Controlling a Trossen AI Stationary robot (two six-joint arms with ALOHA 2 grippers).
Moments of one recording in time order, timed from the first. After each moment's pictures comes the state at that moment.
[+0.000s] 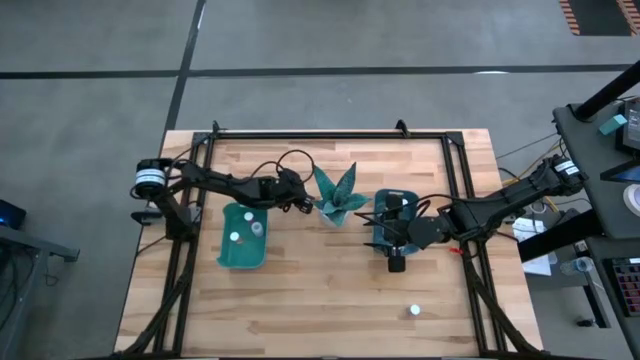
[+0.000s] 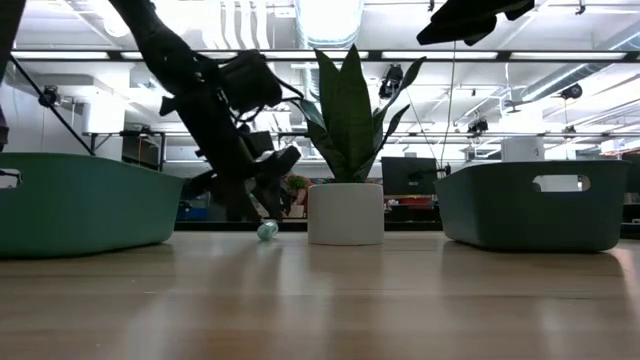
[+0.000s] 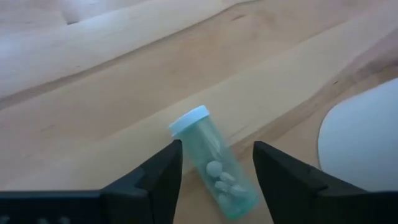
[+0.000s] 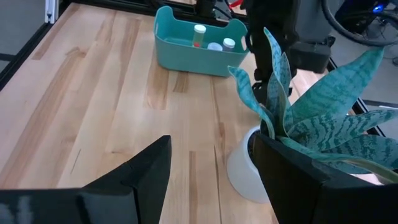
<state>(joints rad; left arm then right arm) 0.19 1.68 0.82 -0.07 -0.38 -0.80 0.37 1.19 0.85 -0.22 0.39 0.04</state>
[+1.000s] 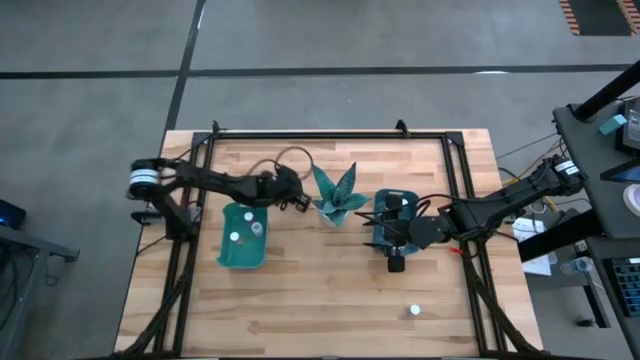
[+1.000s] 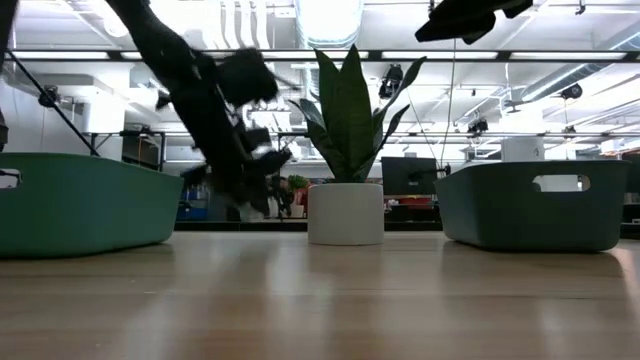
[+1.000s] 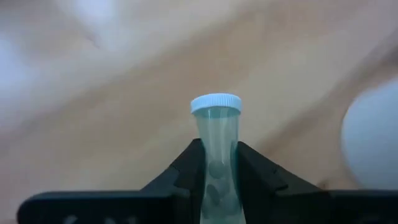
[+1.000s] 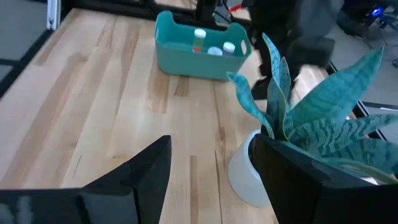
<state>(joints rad) 0.20 1.65 0.81 -0.10 -0.42 -0.70 0.37 1.19 0.85 -0.21 0.39 0.04</state>
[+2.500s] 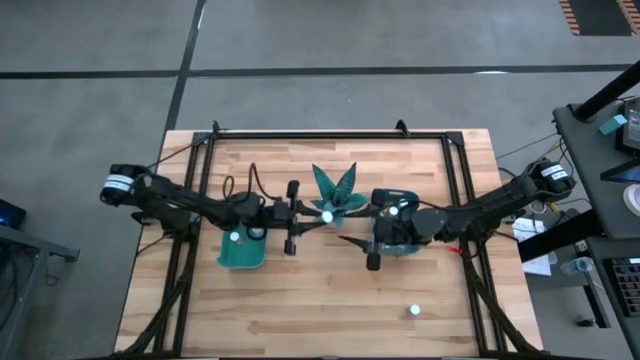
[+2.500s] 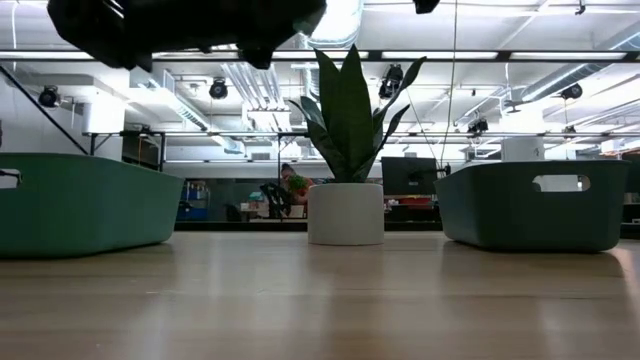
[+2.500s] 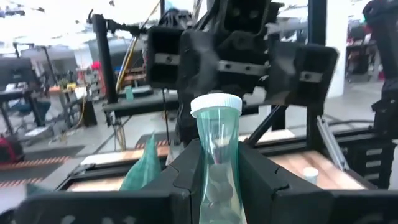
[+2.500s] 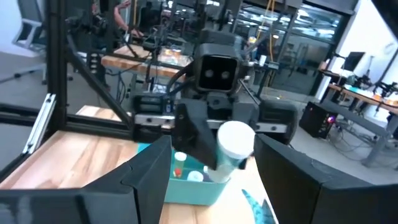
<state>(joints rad) -0.09 1.44 0.62 0.97 -0.04 0.12 0.33 1.35 0.78 0.59 0.40 -0.23</state>
